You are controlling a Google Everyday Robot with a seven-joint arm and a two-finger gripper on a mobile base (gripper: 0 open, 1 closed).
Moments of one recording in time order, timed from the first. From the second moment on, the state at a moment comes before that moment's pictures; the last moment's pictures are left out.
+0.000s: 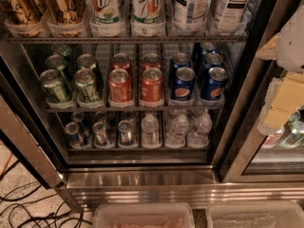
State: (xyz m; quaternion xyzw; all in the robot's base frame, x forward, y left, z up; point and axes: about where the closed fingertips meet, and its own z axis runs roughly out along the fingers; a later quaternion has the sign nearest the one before) arm 0.438 -0.217 0.976 -0.60 0.78 -0.03 0.16
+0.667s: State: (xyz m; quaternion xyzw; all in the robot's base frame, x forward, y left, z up) arm 0.436 -0.202 0.980 -0.61 0.77 -0.03 0.18
